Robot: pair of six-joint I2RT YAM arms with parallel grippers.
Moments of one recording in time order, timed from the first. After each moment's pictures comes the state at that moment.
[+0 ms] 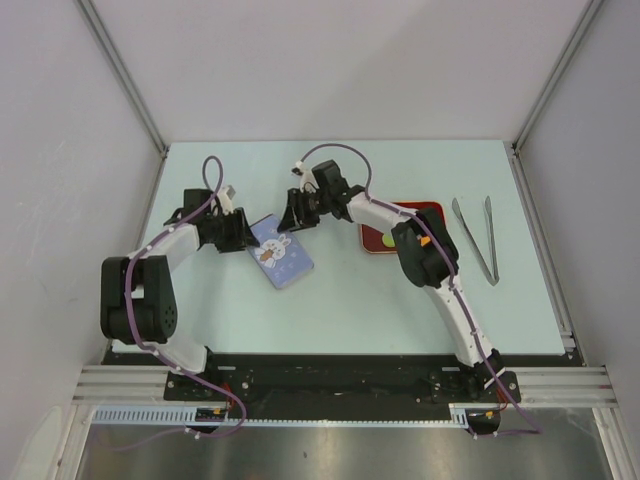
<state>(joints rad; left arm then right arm) 0.02 1.59 0.93 -0.32 0.44 -0.18 0.65 2.44 1.94 -0.17 -0.69 0.51</state>
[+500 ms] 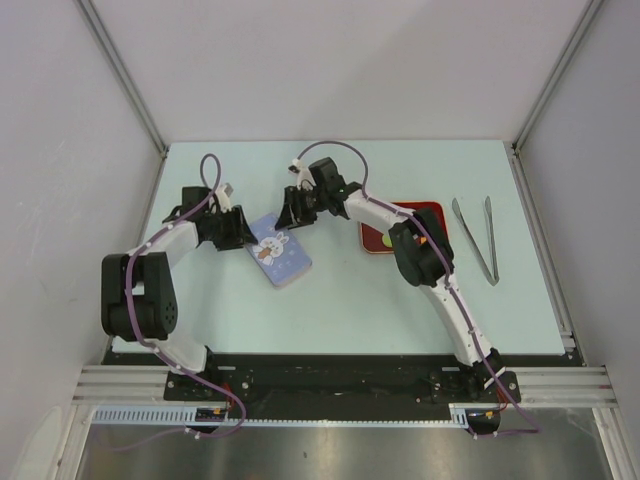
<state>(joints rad) 0.04 1.61 0.96 -0.32 0.44 -0.18 0.65 2.50 2.05 -0.22 -0.69 0.49</state>
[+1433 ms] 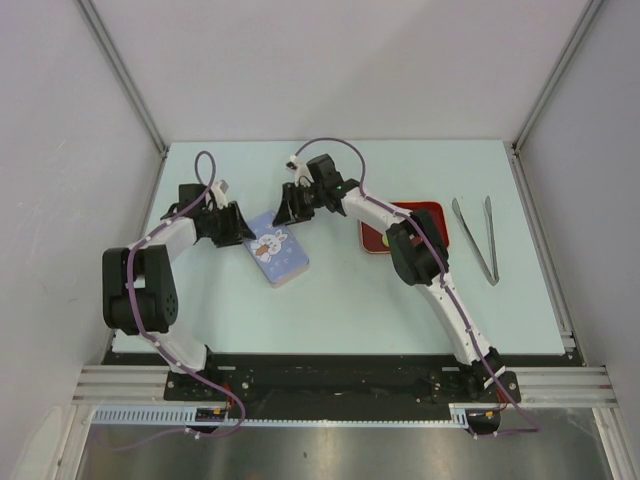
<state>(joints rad) 0.06 1.67 0.99 -0.30 0.46 -0.21 0.65 2.56 2.17 -0.26 -0.70 0.48</state>
